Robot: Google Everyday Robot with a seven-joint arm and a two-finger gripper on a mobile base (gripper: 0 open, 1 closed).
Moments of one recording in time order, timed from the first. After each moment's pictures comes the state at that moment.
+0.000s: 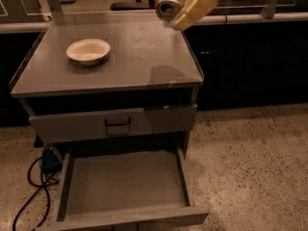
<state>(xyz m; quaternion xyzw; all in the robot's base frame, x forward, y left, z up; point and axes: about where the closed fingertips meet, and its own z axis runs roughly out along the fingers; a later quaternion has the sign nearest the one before) 0.600 -0.056 1.096 -0.66 0.55 0.01 0.51</state>
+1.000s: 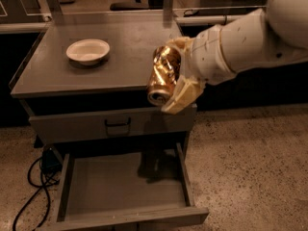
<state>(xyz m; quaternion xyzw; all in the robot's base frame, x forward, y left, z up) 0.515 -0.033 0.952 -0.68 0.58 0.07 0.43</state>
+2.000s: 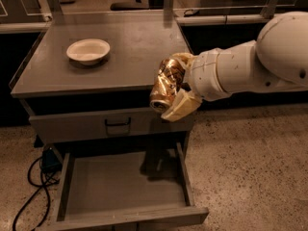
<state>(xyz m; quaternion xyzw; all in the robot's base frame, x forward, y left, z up) 0.527 -0.047 0.910 -0.64 0.62 0.04 0.45</state>
